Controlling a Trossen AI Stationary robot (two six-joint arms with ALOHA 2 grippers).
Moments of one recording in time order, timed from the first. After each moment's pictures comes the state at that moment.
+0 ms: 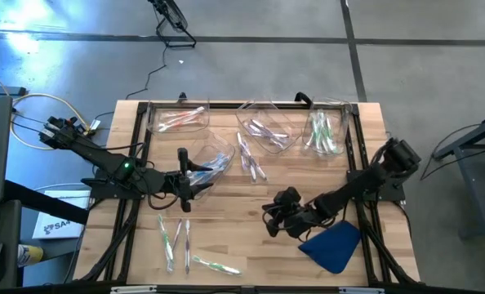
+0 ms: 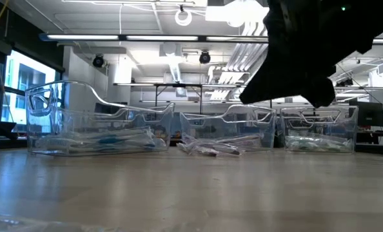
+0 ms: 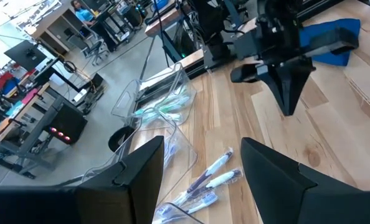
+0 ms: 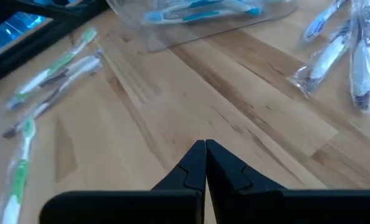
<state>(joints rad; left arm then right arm) -0.46 1.00 0.84 -0.13 -0.69 0.36 0.52 1.69 0.82 0.12 0.68 1.00</state>
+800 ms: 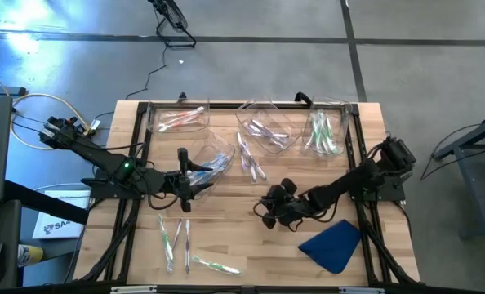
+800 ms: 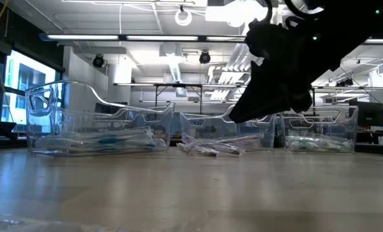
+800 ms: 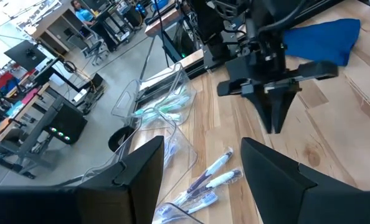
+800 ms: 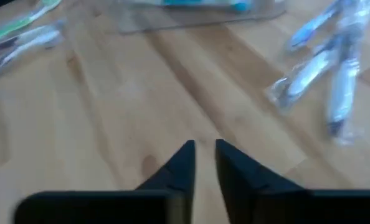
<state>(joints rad) -0.47 1.00 0.84 -0.13 -0.69 0.36 0.41 1.73 0.82 0.11 0.59 0.81</state>
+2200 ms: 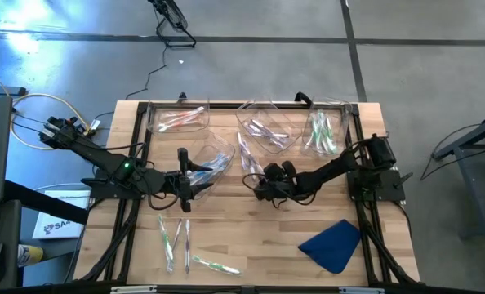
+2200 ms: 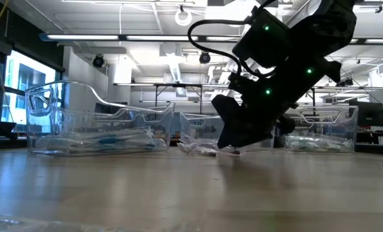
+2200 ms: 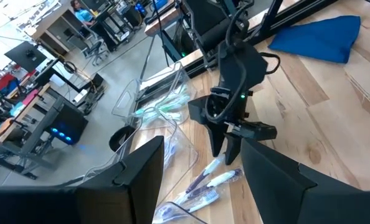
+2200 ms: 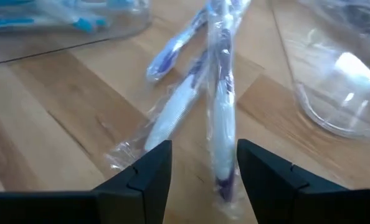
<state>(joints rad) -0.46 1.00 0.84 -0.14 -0.69 0.37 0.17 1.87 0.82 0.13 0.68 0.85</state>
